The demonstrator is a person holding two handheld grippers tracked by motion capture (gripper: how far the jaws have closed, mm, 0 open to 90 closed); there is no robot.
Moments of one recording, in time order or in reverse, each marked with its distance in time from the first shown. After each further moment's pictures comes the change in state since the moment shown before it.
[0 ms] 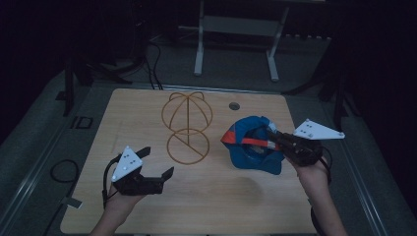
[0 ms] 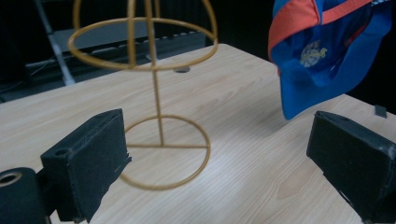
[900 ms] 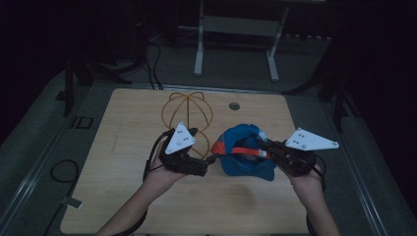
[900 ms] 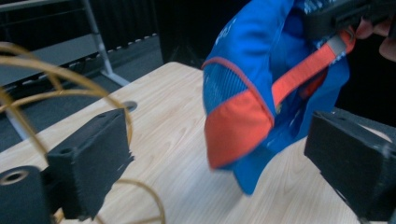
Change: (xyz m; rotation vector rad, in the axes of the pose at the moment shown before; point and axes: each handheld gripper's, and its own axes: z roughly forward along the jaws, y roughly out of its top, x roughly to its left) left arm -0.049 0.077 0.075 0.021 -0.181 0.153; right arm 0.030 0.001 -0.004 -0.028 0.081 -0.045
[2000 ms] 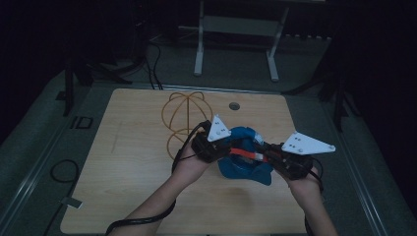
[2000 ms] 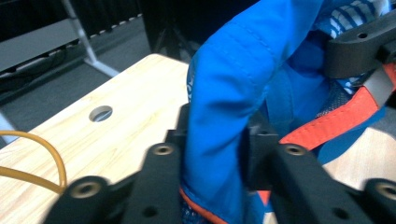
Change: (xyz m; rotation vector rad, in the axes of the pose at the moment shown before) left arm -0.020 0.028 0.063 0.109 0.001 0.035; right arm 0.011 0.000 0.001 -0.001 0.022 -0.023
